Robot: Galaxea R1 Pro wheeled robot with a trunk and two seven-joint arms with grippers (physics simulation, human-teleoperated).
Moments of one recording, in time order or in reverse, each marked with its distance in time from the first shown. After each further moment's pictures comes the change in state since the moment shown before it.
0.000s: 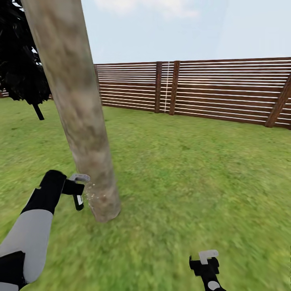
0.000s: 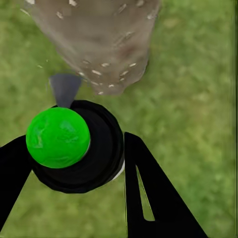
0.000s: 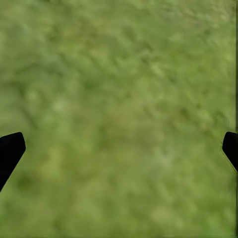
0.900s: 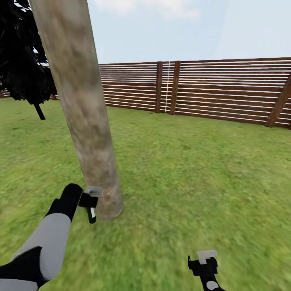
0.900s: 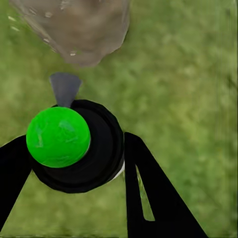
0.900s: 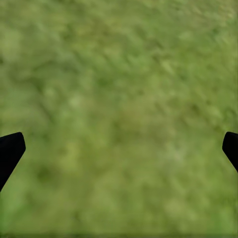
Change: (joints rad) left arm 0.000 -0.134 0.157 0.246 0.001 -0.141 0.222; right arm -0.001 0.009 -0.001 0.000 0.000 0.000 0.002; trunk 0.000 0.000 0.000
